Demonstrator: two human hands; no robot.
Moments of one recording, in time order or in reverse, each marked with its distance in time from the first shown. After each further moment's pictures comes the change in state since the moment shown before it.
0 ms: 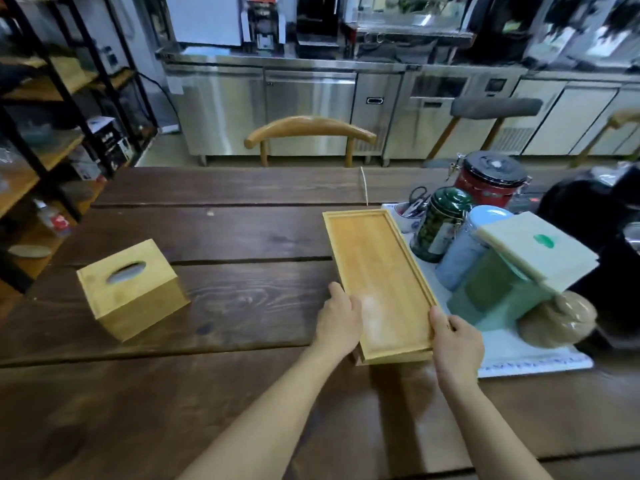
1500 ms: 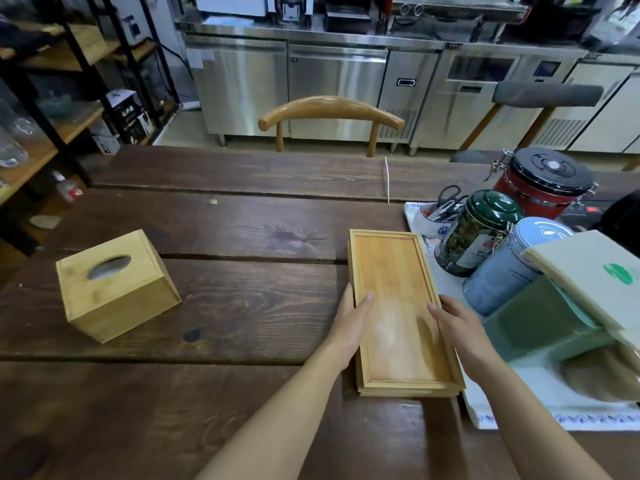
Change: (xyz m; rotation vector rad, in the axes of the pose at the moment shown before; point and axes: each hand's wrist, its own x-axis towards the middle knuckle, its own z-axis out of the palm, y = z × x) left_hand 0.065 -0.027 0.039 -0.671 -0.173 -0.178; right_hand 0.086 -0.003 0.041 0.104 -0.587 0.070
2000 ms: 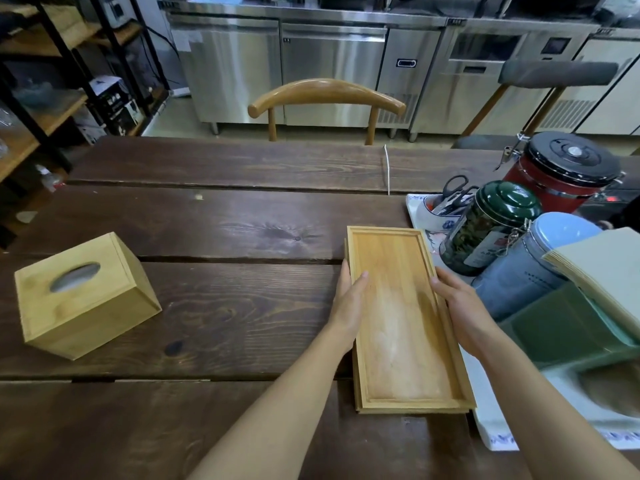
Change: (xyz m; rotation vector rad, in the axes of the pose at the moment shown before) left_hand 0.049 0.006 0.004 -0.145 0.055 0.024; right_hand 0.046 -0.017 0.001 0.195 -0.138 0.007
